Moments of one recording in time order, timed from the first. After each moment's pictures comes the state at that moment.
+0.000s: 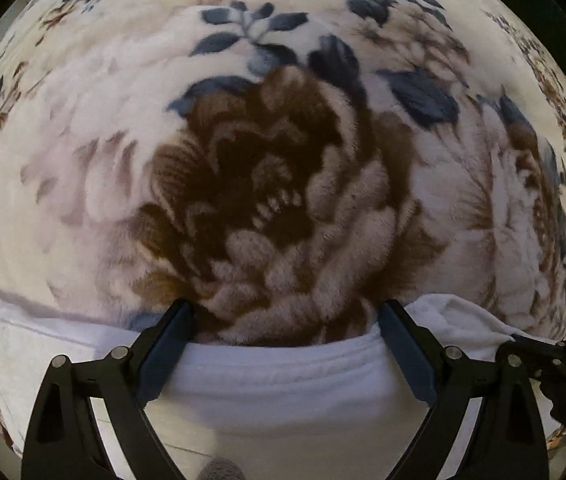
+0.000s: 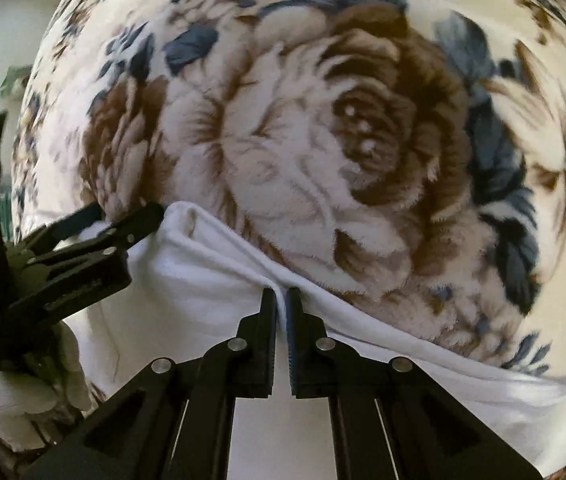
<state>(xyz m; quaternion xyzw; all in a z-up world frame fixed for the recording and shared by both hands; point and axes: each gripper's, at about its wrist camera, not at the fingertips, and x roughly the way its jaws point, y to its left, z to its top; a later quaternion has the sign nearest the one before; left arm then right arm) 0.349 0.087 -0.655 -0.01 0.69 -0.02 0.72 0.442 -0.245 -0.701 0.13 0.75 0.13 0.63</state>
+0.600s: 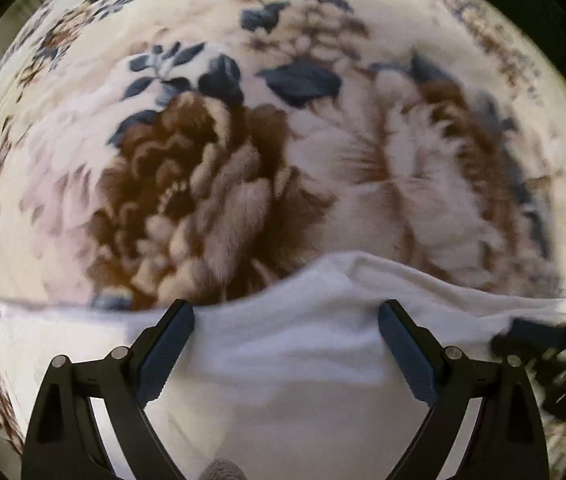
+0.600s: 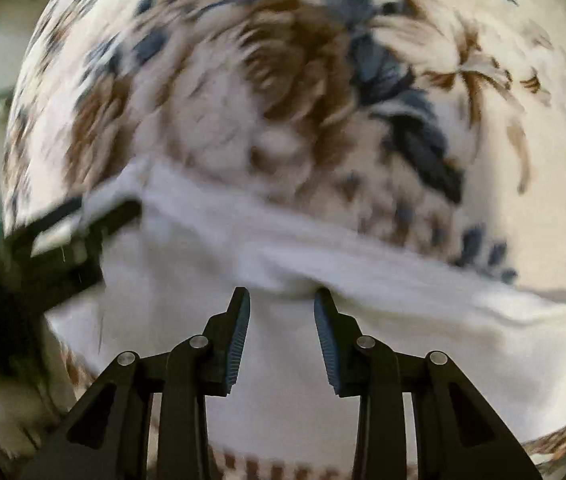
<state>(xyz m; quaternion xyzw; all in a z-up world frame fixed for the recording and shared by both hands) 0.314 0.004 -0.629 0.06 0.68 -0.06 0.73 0.405 -0.283 -0.686 0.15 0.74 0.05 0.65</state>
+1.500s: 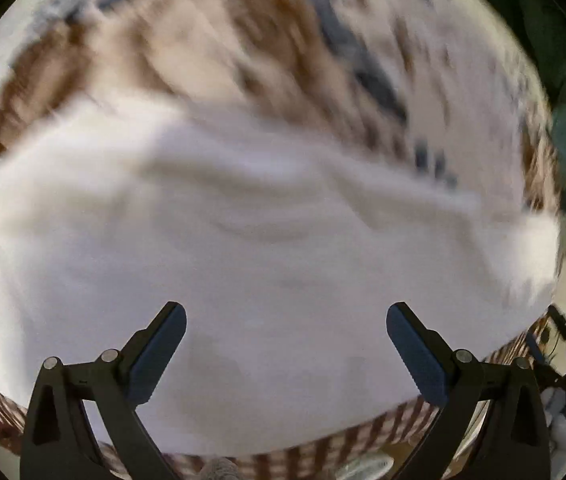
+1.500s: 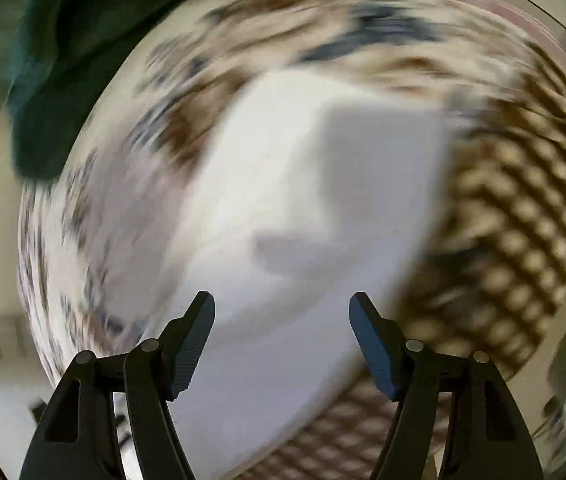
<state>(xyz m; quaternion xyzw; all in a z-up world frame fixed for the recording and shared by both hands) 0.252 -0.132 -0.612 -0.01 0.76 -0.13 0.64 0.080 -0.637 -0.645 0.52 0.47 -0.30 0.65</state>
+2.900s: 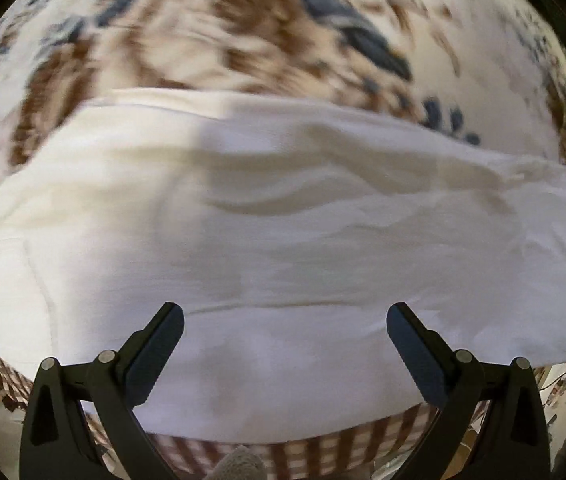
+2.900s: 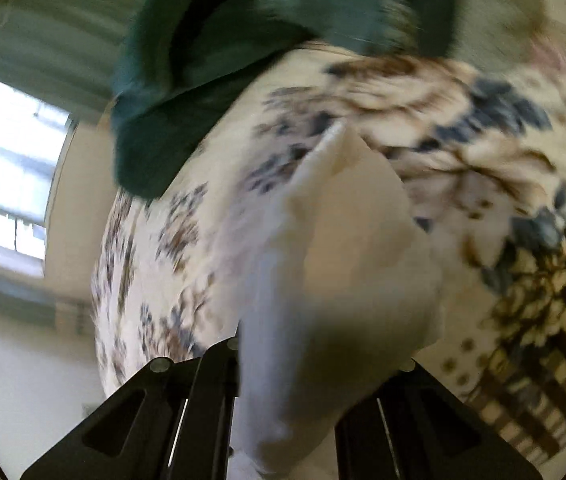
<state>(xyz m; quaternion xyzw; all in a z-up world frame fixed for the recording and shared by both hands) 0.295 -0.204 -0.597 0.08 0.74 -0.08 0.66 0.173 -0.575 -0.588 0.46 0.37 -0.14 0.79</state>
